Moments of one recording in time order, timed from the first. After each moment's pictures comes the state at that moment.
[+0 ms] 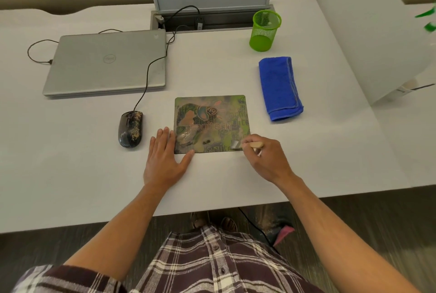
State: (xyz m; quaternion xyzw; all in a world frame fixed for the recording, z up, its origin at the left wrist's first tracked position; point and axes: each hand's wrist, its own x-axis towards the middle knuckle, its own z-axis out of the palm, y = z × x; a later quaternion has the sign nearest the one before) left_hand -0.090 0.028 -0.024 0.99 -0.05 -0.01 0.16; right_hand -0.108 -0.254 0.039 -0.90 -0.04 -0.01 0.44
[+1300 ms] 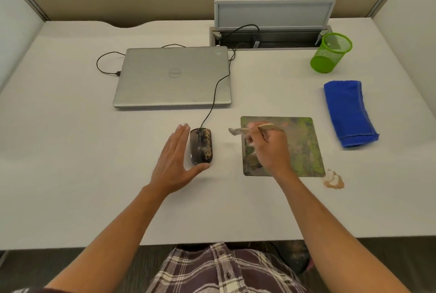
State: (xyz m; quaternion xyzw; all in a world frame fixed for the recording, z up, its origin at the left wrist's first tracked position) left_hand -0.043 0.190 0.014 0.95 -0.14 0.01 0.27; right_hand -0.020 -0.062 0.058 -0.84 0.07 -0.06 0.54
